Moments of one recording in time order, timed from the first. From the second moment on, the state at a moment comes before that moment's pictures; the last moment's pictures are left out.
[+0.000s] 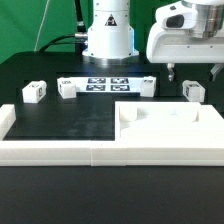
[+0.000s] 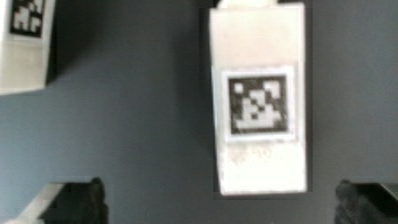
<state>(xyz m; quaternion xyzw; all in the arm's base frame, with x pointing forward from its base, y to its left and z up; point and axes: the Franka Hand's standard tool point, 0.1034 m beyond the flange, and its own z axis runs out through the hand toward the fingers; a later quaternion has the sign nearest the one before) 0.414 0.158 0.043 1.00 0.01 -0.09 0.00</state>
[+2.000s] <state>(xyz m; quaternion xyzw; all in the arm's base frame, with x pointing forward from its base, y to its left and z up) 0.390 0.170 0.008 0.88 0.05 -0.46 0.02</state>
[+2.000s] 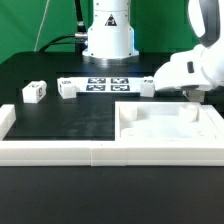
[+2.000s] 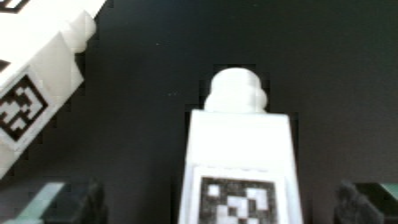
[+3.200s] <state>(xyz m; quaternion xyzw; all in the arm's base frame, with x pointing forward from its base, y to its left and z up) 0.402 0.158 0.052 0.88 0.06 -0.46 0.03</state>
